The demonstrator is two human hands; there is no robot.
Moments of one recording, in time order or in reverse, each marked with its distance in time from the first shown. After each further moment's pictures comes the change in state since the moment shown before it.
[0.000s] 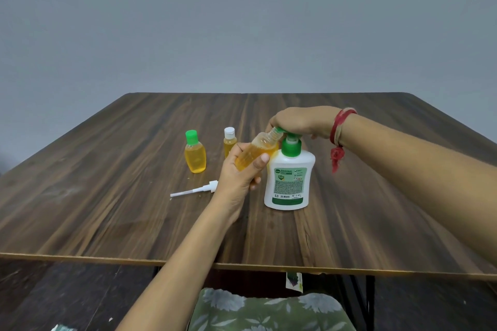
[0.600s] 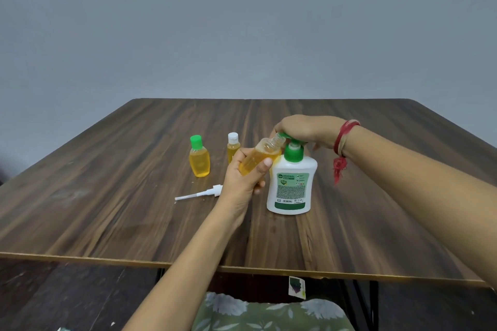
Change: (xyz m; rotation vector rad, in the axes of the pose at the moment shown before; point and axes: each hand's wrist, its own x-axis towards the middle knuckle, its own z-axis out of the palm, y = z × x) left_hand 0.000 -0.001 0.002 -0.024 0.013 0.013; right_hand -0.003 0.004 0.001 0.080 -0.003 0.031
